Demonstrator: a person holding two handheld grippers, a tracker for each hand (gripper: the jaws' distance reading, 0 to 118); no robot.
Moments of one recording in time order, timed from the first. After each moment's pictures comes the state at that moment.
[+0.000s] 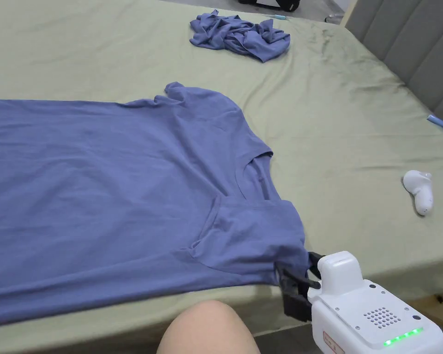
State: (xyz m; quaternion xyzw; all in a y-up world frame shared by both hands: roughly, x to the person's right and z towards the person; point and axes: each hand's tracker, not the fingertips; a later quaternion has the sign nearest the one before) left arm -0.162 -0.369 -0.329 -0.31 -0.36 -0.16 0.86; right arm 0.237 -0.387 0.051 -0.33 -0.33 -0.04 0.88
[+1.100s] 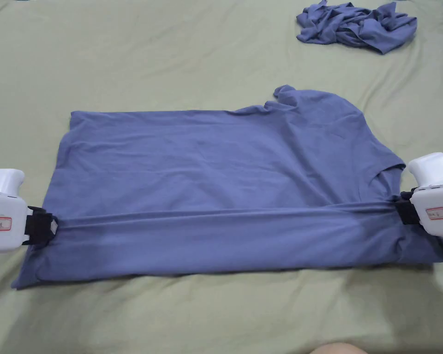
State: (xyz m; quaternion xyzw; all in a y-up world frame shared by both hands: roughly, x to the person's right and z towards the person) left arm -0.041 -0.369 -0.519 -0.48 -0.36 -0.18 0.78; right arm 0.402 -0.372 -0.115 -0.51 -0.29 -0.02 0.81
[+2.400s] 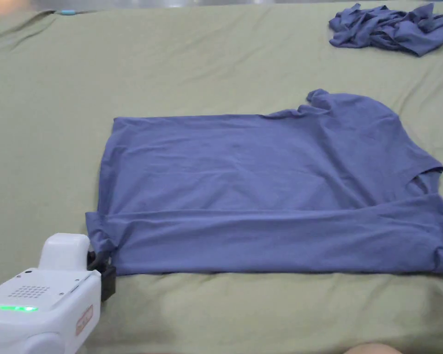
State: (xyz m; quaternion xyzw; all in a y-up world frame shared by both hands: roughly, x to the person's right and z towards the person) left arm -0.085 -0.393 -0.395 -0.34 -0.34 -0.17 0.86; right arm 0.276 -0.357 -0.002 -0.36 -0.32 -0.10 0.87
